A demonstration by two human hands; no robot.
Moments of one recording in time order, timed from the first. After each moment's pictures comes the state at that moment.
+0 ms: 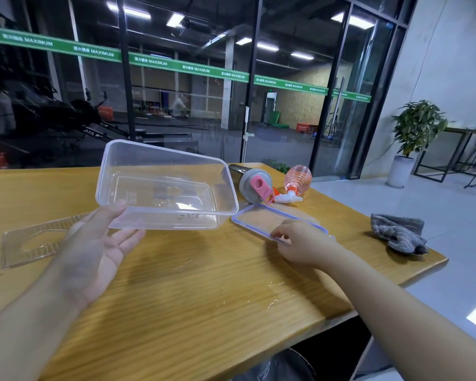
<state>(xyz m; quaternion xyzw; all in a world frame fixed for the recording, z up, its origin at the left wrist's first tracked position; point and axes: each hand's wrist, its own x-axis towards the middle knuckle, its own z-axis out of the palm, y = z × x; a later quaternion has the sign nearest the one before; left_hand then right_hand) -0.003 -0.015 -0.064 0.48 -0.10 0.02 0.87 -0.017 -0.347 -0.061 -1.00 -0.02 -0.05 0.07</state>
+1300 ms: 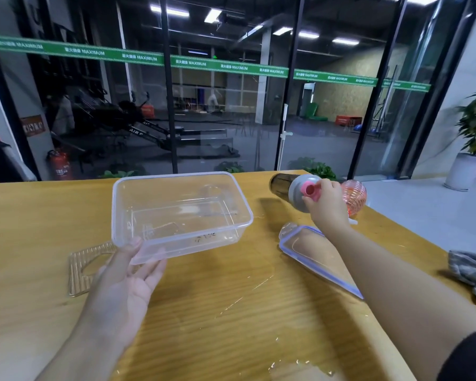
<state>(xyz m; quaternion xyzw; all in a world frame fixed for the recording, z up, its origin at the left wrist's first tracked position) -0.005 0.001 -0.050 0.46 0.01 0.08 0.88 0.132 -0.330 -0.025 -0.90 0.12 -0.31 0.27</state>
